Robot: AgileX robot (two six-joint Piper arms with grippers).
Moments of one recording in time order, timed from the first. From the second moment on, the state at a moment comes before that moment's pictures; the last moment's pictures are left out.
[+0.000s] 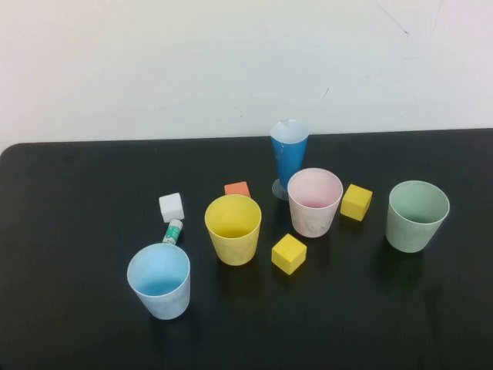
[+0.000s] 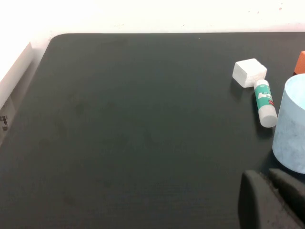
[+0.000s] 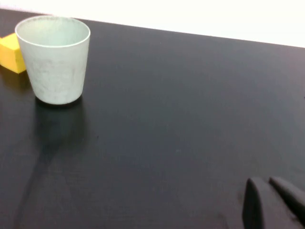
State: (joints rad) right arm -0.09 -0.01 0.02 -0.04 0.41 -0.12; left arm -0.06 -0.01 0.02 -0.07 0.35 -0.03
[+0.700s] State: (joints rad) right arm -0.09 -0.01 0.02 -0.04 0.41 -0.12; left arm -0.06 -0.01 0.02 -0.07 0.32 -0.04
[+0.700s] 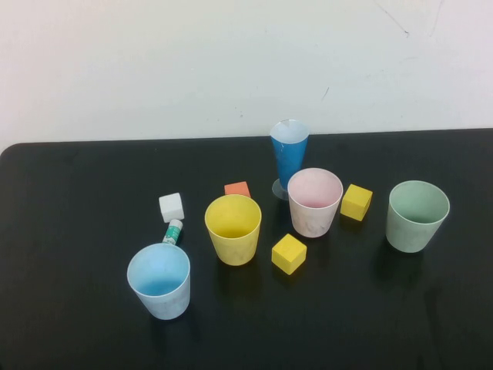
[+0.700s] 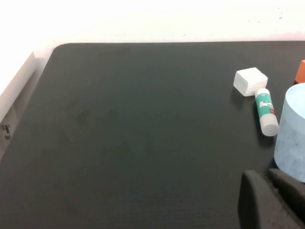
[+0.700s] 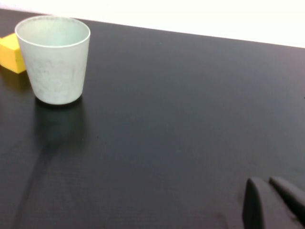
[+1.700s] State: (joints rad) right arm -0.09 -0.01 0.03 -0.05 -0.39 -0.09; left arm -0.06 -0.01 0.02 -0.07 -0.29 -0.04
